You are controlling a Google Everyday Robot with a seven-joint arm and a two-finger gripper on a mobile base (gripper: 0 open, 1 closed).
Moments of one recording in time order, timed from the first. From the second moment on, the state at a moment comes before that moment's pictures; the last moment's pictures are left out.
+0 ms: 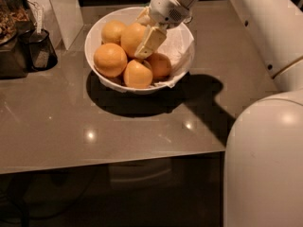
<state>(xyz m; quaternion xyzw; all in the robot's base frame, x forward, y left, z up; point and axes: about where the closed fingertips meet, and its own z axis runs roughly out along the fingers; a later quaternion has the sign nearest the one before) 0.640 0.019 0.942 -0.74 0.58 0.20 0.28</state>
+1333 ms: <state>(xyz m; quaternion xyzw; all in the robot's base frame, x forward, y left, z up) 0.622 -0.001 0.977 -0.73 0.58 0.17 0.32</state>
